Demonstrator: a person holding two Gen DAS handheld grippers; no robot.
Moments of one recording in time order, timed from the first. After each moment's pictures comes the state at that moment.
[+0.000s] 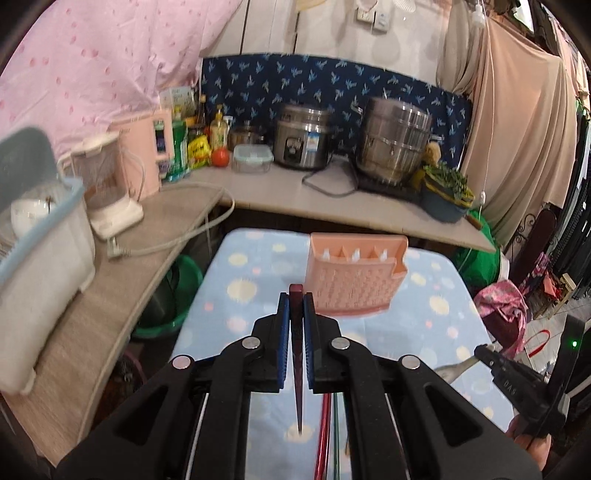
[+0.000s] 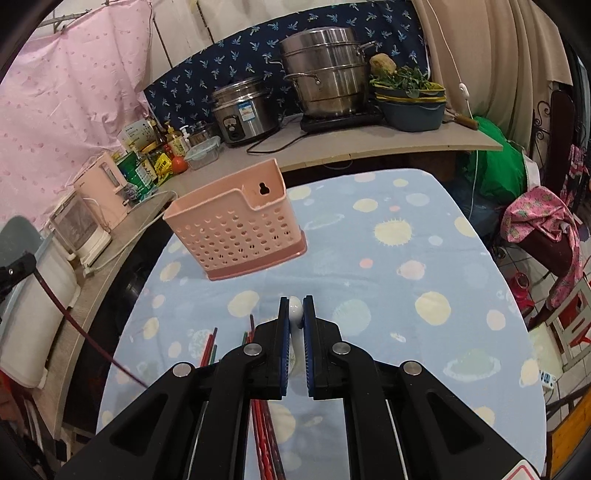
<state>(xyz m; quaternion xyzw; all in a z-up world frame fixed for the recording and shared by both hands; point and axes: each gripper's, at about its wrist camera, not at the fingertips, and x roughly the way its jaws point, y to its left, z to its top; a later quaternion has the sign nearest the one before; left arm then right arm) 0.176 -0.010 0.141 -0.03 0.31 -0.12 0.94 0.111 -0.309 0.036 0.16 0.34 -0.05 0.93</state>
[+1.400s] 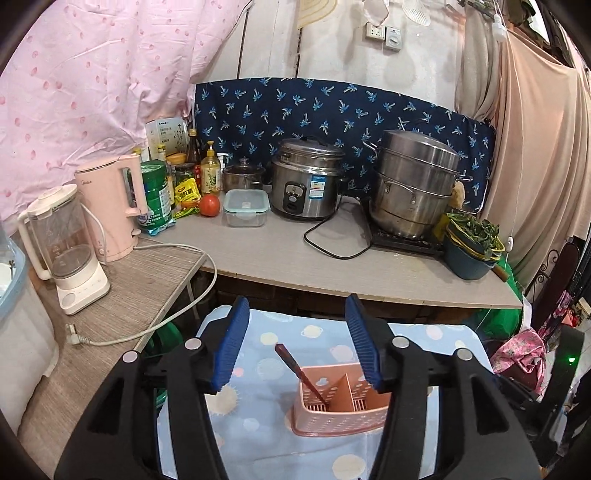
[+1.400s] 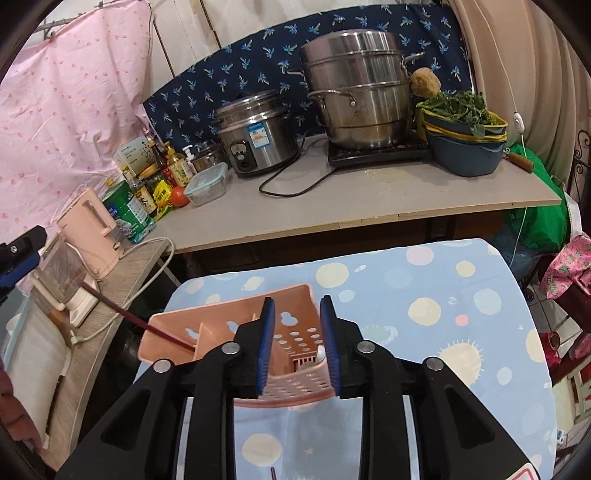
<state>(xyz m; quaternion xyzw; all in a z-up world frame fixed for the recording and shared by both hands) 0.327 -0.070 0.158 -0.03 0.26 -0.10 0.96 0.285 -0.318 0.061 0.16 0.32 -0.03 0.93</state>
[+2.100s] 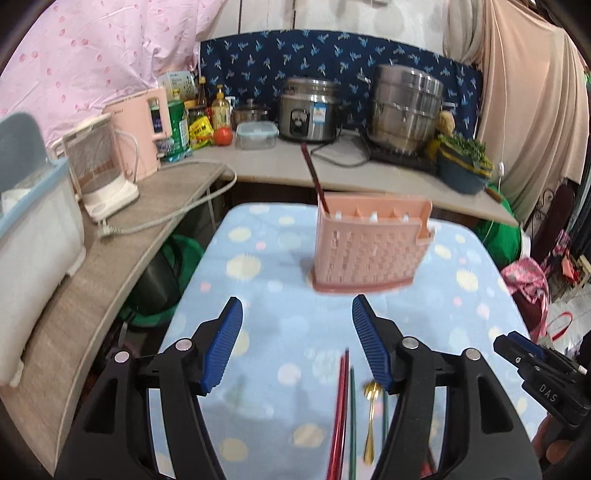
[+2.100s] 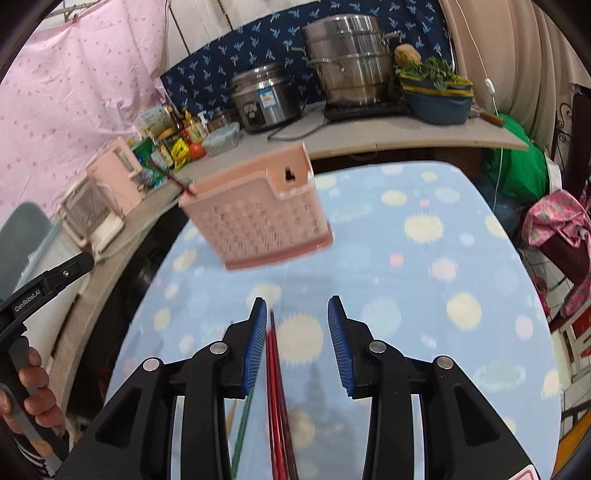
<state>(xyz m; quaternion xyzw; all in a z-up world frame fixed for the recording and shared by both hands) 0.182 -0.032 0.063 0.00 0.35 -0.10 0.93 0.103 -0.287 0.003 0.15 0.38 -0.02 0.91</state>
